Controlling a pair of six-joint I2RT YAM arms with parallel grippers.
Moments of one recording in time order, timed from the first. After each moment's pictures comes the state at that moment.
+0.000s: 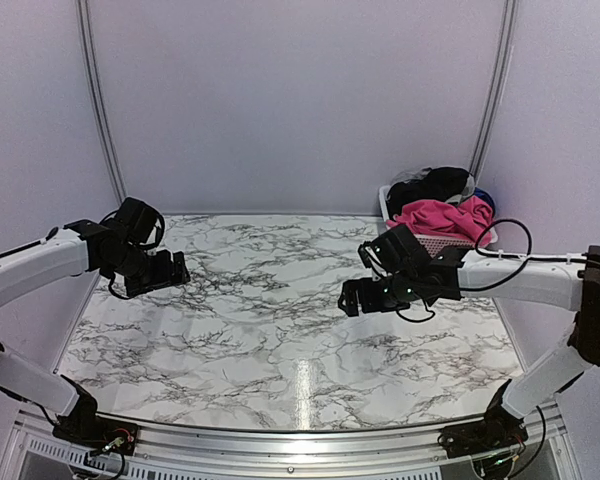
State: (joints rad) left arm -0.42 1.35 1.00 -0.68 -0.05 -0.56; right arm 0.77 1.48 0.98 -0.43 0.07 0.51
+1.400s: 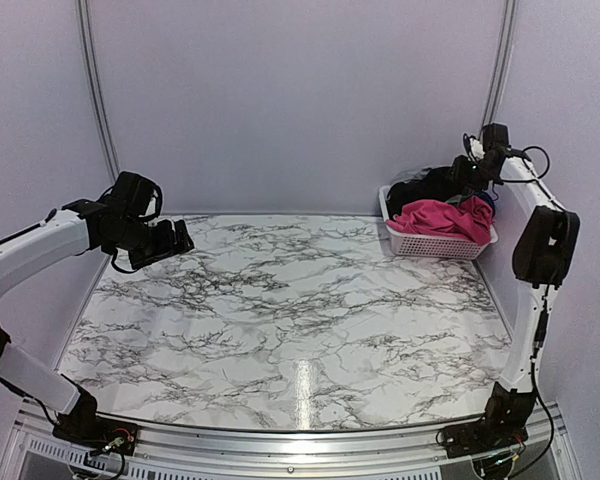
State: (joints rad) left arm -0.38 1.41 1.16 -0.62 -0.03 -0.55; right arm -0.13 2.20 2.28 -0.73 -0.22 0.14
